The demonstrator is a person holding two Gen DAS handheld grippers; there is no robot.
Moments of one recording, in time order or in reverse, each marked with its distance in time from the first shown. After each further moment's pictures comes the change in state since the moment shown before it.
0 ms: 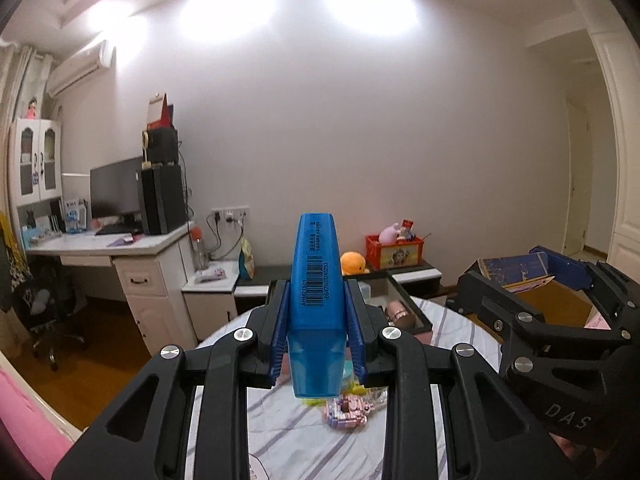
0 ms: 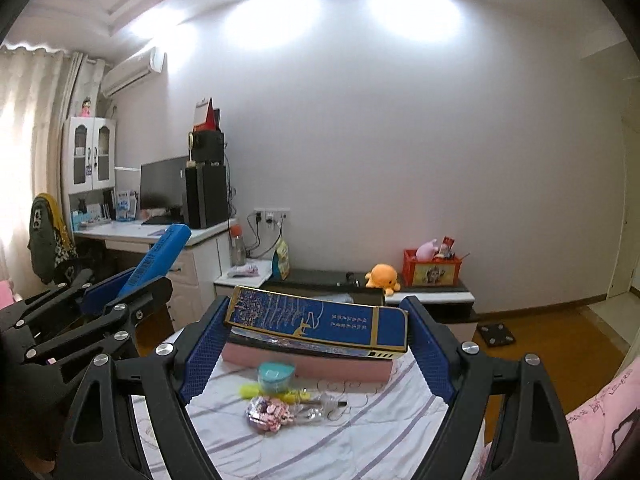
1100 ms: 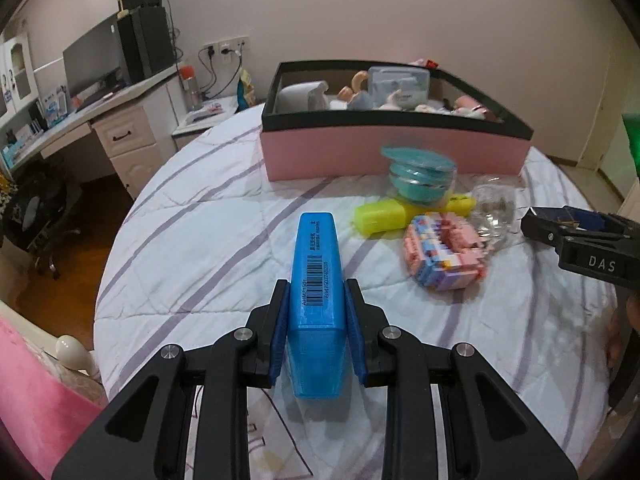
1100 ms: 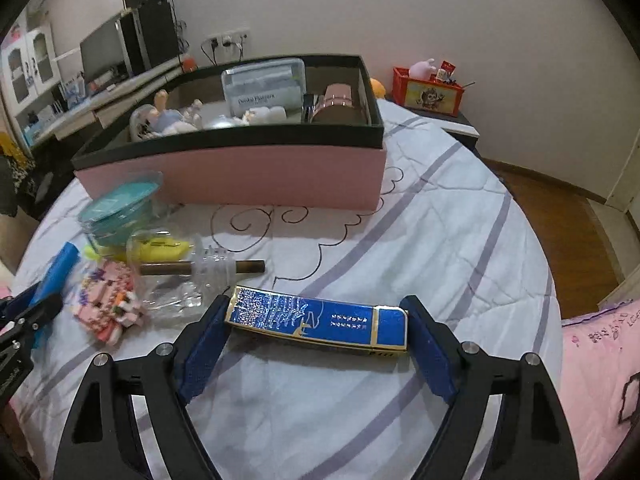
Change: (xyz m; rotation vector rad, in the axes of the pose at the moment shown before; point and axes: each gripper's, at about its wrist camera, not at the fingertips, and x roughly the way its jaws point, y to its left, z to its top) left arm 0.144 0.037 -0.153 -0.027 0.601 0.001; right arm 0.173 -0.070 -0.143 0.070 0.642 -0.039
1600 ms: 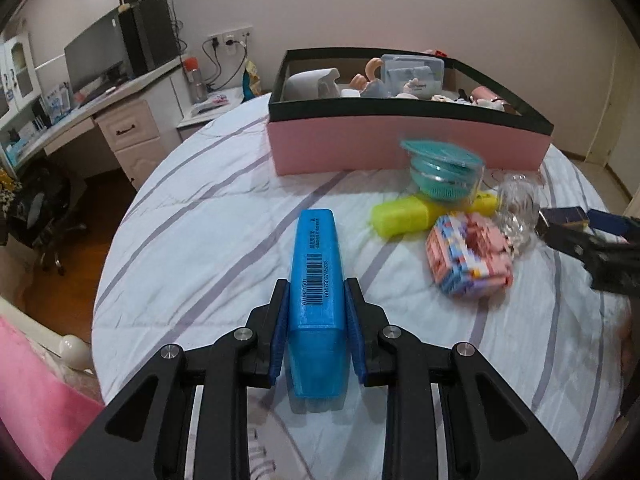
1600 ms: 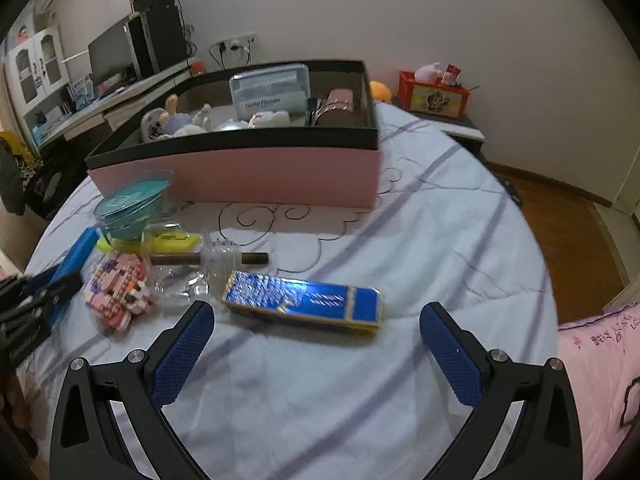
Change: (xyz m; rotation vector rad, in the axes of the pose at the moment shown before) left arm 0.020 0.003 0.007 0.002 0.044 0.039; right arm 0.009 0.002 0.005 -0.012 0.039 0.016
